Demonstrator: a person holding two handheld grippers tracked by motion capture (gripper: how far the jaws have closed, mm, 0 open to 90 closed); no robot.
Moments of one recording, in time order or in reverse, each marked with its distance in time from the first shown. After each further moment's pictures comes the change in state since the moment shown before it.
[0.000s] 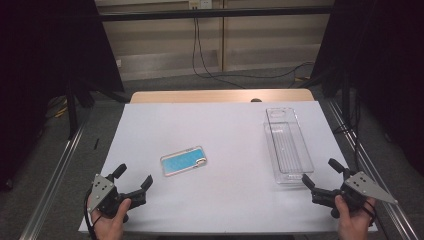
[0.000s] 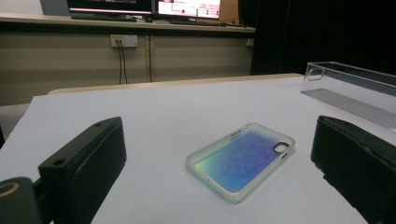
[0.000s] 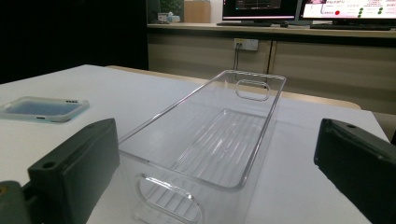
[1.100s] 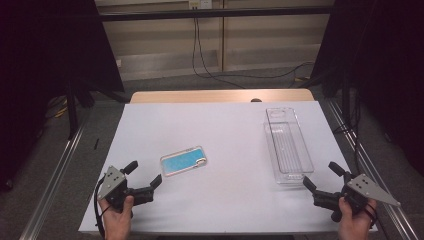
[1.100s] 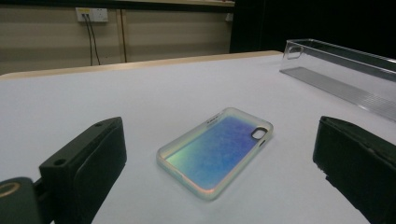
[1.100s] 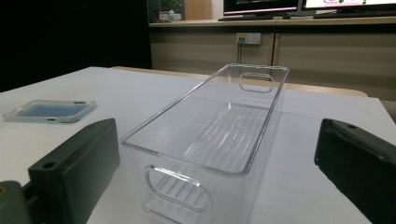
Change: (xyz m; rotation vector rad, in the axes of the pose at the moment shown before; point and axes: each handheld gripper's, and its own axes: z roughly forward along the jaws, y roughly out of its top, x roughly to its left) left arm -0.008 0.009 0.025 0.110 -0.094 -0.001; right arm 0.001 -0.003 -0.006 0.014 0.010 0.050
